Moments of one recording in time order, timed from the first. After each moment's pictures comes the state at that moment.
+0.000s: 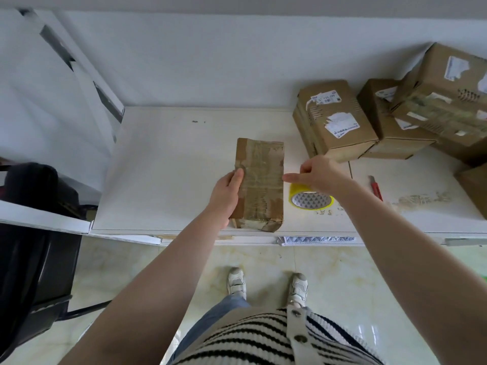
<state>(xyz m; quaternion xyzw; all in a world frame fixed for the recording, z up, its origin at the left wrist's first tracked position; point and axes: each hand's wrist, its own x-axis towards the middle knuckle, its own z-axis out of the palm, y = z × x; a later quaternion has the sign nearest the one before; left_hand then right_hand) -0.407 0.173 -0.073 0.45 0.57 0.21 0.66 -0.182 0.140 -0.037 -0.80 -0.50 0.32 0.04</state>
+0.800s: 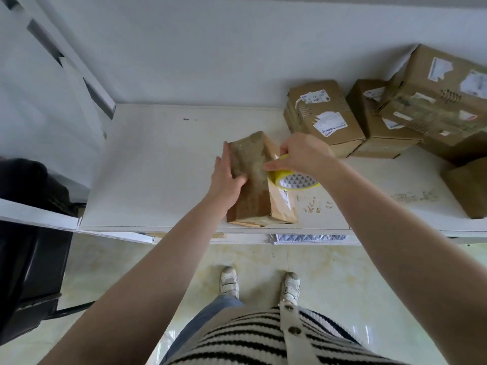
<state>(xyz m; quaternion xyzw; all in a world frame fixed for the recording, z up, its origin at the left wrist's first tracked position) -0.380 0.172 -0.051 0.55 0.55 0.19 0.59 -0.195 0.162 0.002 -0.78 -0.59 0.21 -0.01</state>
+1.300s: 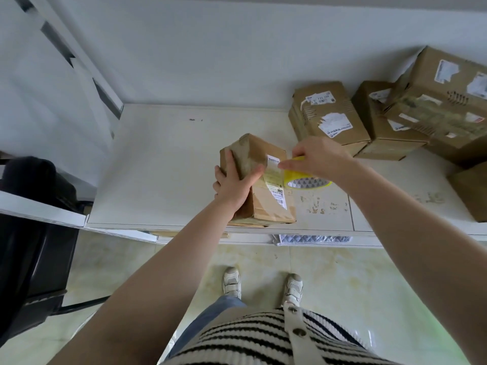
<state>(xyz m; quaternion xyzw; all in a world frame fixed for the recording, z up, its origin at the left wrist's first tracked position) -0.379 0.162 -0.060 0.54 0.61 0.13 0.56 -0.174 0.153 0.001 -0.73 -0.65 0.21 -0.02</state>
